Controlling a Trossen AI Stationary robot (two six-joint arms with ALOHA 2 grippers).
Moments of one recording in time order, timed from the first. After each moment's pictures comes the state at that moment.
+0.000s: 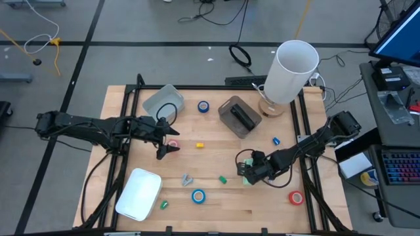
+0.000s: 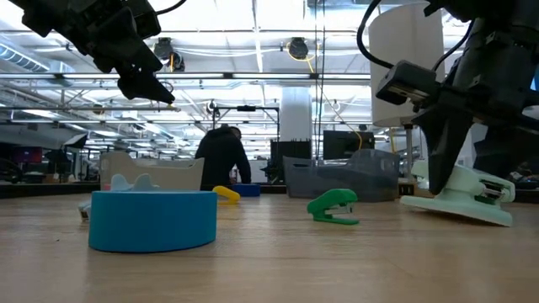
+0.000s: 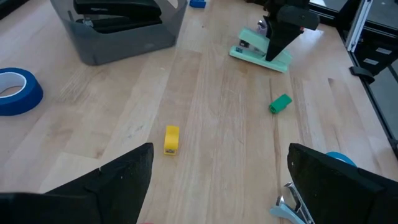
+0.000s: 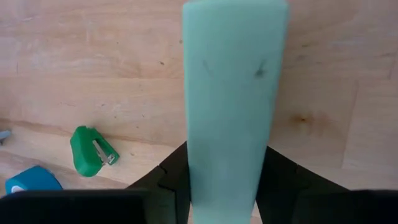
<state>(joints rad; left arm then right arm) 0.02 0.89 0.55 -0.21 0.04 -0.24 0.44 1.58 0.79 -0.39 0.13 2.06</state>
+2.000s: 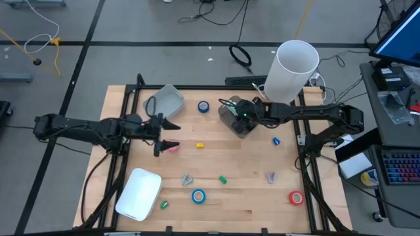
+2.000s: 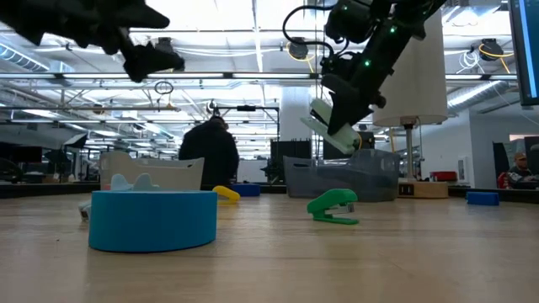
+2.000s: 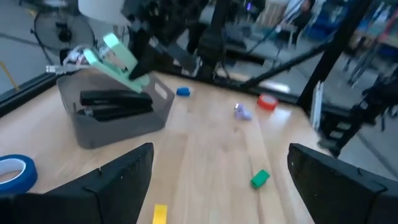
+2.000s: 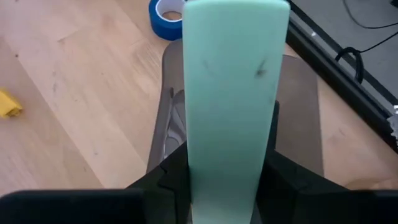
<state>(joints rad) 0.02 0.73 0.40 0.15 0.02 -0.23 -0.24 1.46 1.00 -0.47 0.35 0.31</state>
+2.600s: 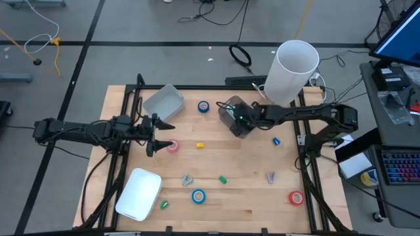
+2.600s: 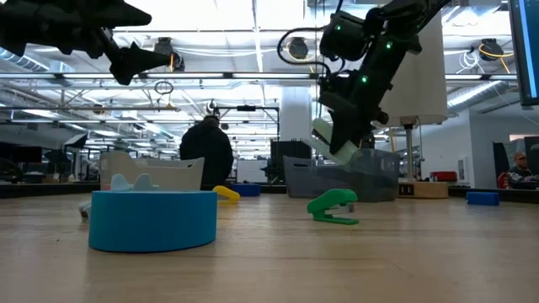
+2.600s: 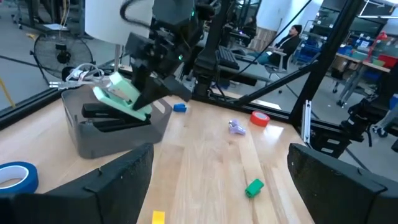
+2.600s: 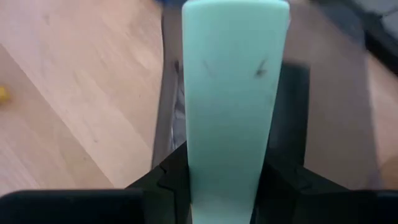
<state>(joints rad) 0.02 0.57 0.30 0.18 0.03 -0.24 -0.23 1.54 0.97 -0.46 0.31 0.40</state>
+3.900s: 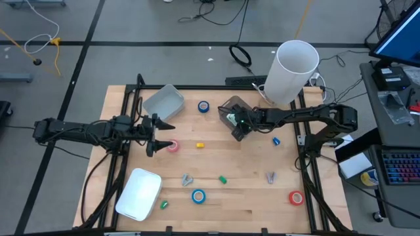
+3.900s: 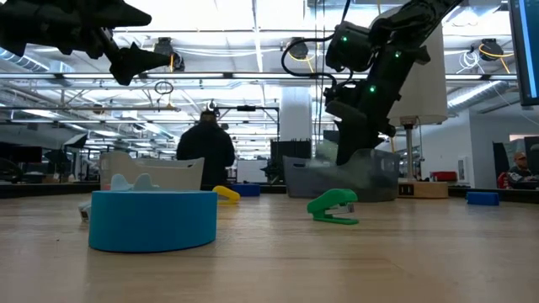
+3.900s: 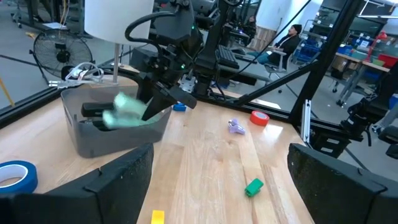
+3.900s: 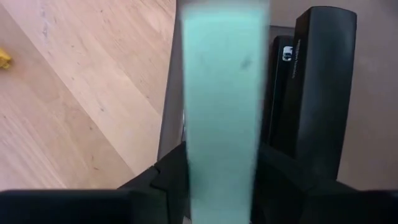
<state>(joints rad) 0.02 0.57 0.30 0.18 0.03 -0.24 -0.23 1.54 0.89 -0.40 0.23 0.43</state>
